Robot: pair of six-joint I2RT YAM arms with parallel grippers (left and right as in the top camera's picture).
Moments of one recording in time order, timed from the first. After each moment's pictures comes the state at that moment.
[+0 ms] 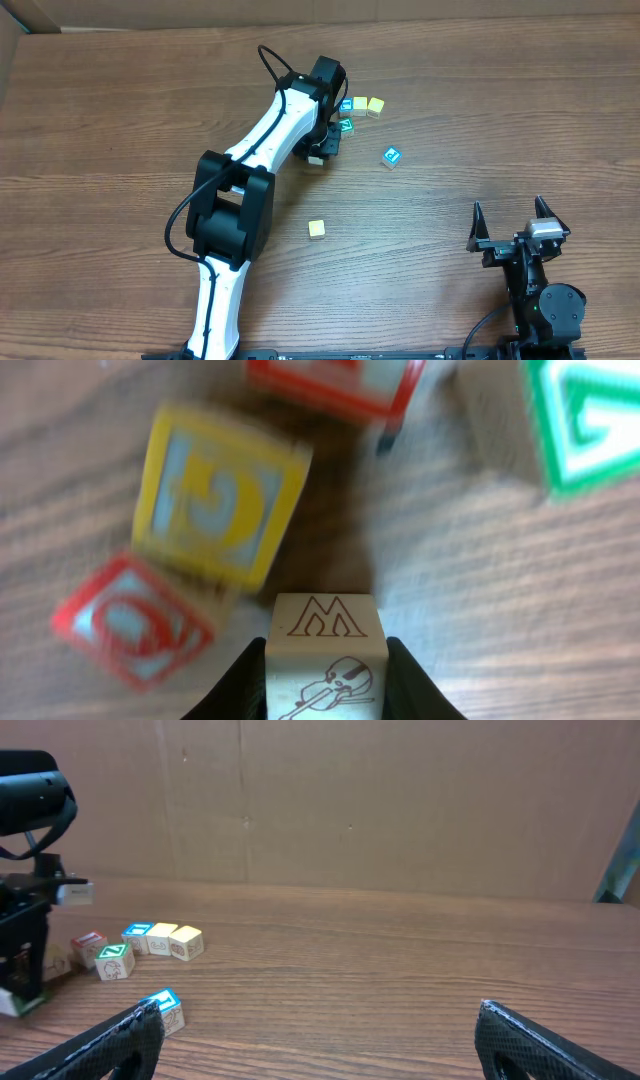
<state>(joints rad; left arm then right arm) -0.40 2.28 1.85 -1.07 -0.02 -0.26 0.03 0.01 0.02 -0.03 -0.04 -0.03</state>
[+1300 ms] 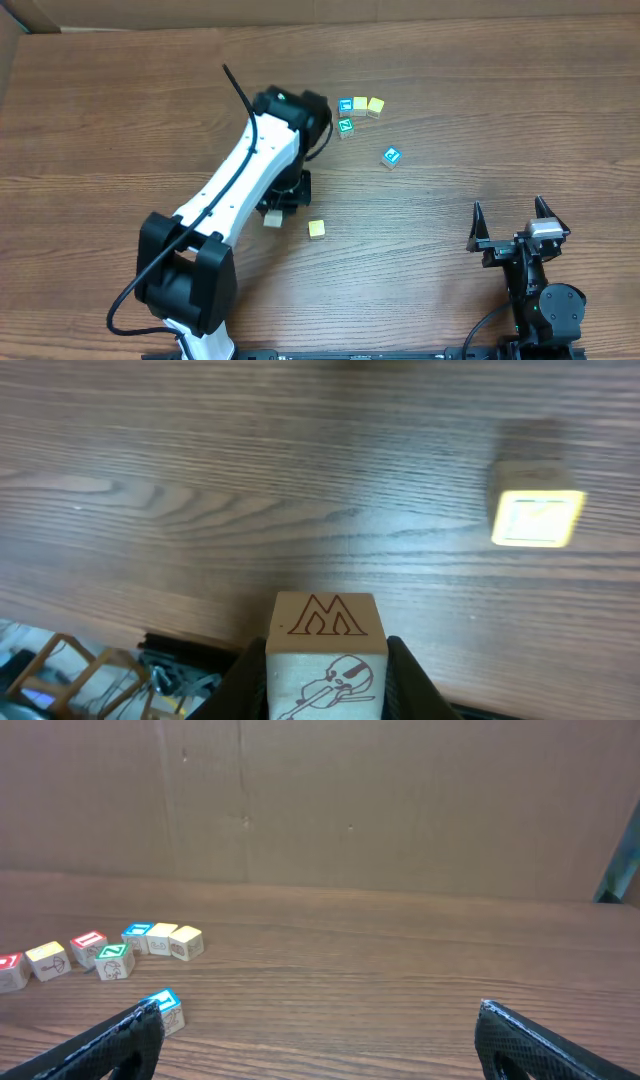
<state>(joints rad) -0.45 1.88 1.56 -1.56 -0.13 -0.50 0.03 0.01 0.02 -0.03 -0.04 -0.03</state>
